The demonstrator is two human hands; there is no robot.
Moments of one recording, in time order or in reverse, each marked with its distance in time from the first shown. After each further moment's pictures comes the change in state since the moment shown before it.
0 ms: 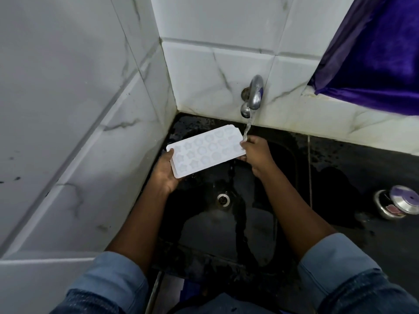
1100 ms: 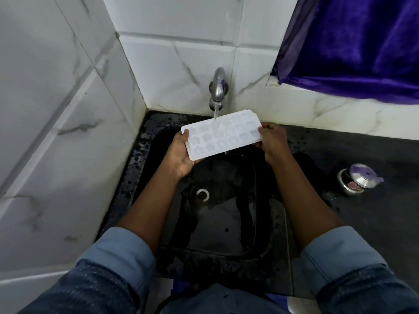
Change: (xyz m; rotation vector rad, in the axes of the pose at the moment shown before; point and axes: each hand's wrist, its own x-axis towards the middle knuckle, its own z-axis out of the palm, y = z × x) left_hand 0.016 -0.047 0.102 0.131 -0.148 -0.055; right_hand 0.002 -0.020 -0.112 0.070 0.314 -0.015
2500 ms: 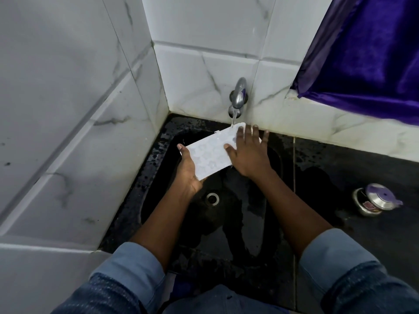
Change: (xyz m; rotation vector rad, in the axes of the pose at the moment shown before) left_hand -0.041 -0.020 -0.012 -0.119 0.173 -0.033; right_hand -0.047 0.021 0.058 -1.403 -0.268 -0.748
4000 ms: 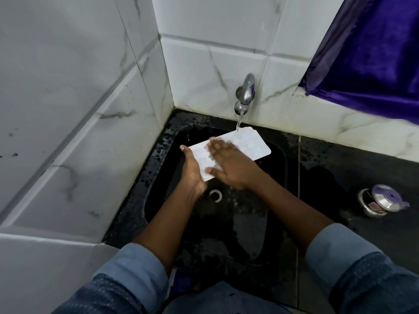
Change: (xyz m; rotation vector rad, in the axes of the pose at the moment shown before) left_hand 0.007 -0.013 -0.011 -0.076 -0.024 0.012; right_hand -0.021 -0.033 0.005 0.044 -0.187 -0.550
